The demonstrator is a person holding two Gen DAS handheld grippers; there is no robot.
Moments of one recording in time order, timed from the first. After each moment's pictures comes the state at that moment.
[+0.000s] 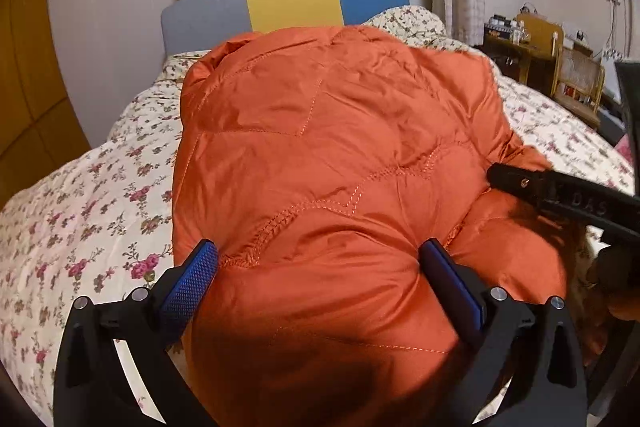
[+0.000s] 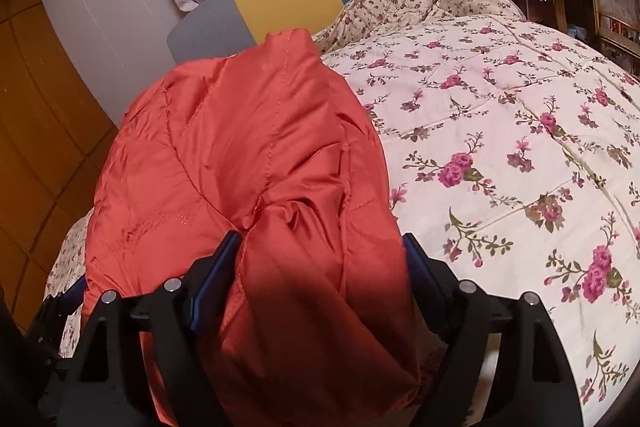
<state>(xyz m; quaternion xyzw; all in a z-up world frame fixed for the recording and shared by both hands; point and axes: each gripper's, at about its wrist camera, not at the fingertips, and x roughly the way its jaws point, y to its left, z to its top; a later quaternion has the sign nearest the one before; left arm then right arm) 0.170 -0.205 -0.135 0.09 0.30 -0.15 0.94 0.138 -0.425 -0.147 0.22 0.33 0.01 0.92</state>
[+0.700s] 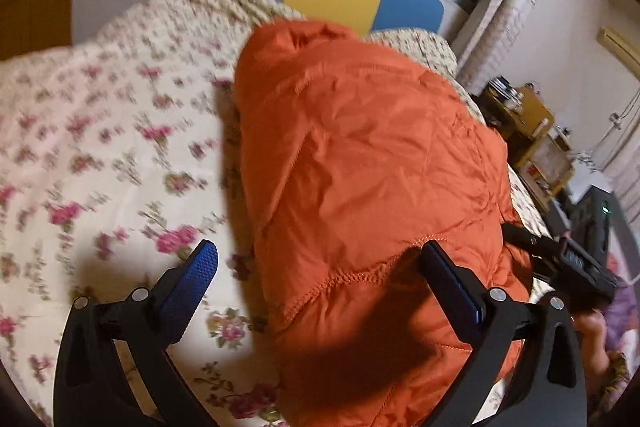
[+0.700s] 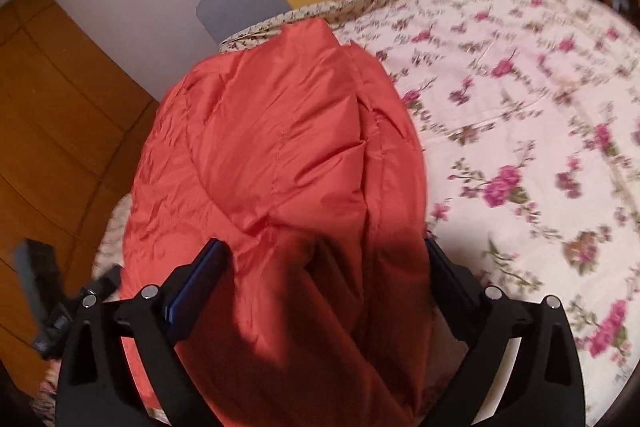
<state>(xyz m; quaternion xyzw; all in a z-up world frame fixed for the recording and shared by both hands) 0.215 -0.107 -0.118 -0.12 0.40 -0.21 0.88 0.181 -0.448 -0.135 0.29 0.40 0.13 0.86</state>
